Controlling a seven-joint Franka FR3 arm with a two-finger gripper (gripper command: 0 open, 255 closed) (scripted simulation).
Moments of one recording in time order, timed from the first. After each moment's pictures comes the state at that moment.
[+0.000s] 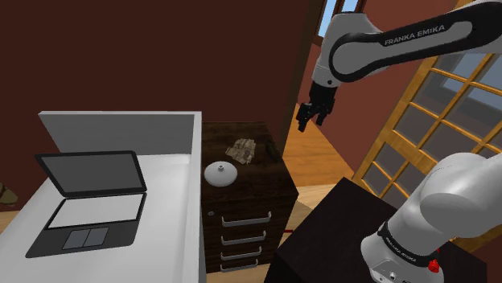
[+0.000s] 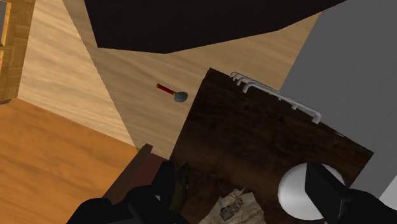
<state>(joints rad) -0.07 -0.50 -0.02 -2.56 -0.01 2.08 0.09</state>
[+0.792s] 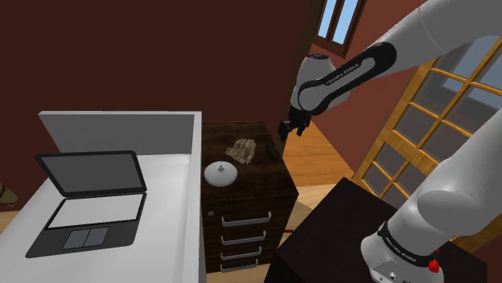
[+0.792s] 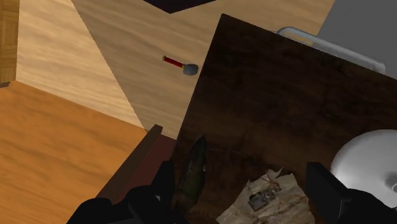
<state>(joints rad) -0.12 -0.06 -0.04 -2.50 -0.09 2.53 0.12</state>
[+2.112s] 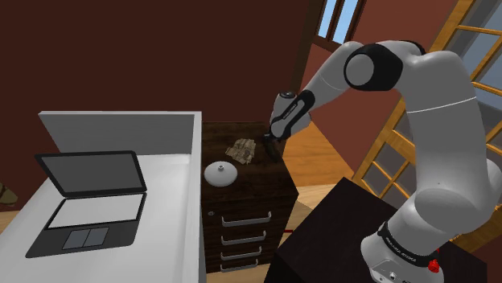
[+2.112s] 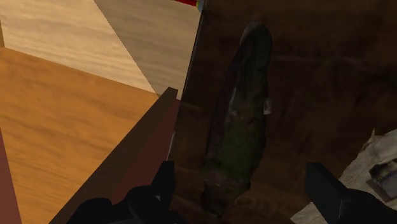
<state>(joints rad) -0.17 0.70 -0.11 -1.96 -0.15 2.87 0.18</state>
